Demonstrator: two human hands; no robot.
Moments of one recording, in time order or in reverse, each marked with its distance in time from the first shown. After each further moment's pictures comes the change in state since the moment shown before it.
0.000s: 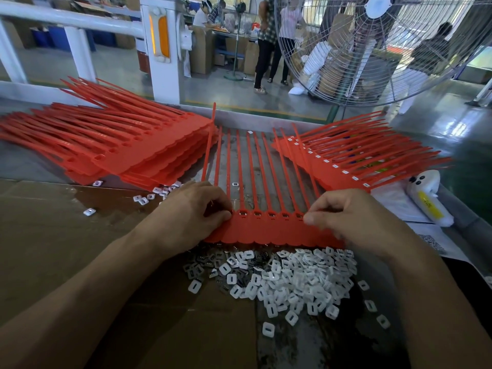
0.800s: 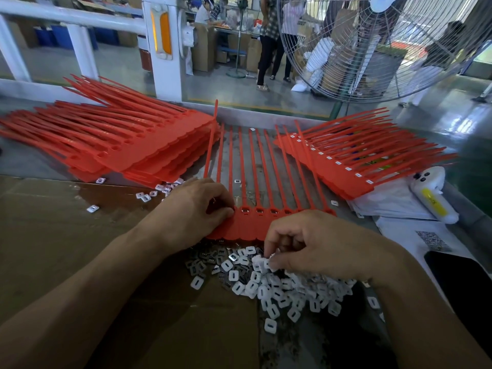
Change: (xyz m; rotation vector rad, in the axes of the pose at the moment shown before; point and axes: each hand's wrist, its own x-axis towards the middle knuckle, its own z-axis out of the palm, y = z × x) left_hand -0.001 0.000 0.001 0.019 0.008 0.018; right_hand -0.018 -0.039 0.031 -0.203 -0.492 -0.237
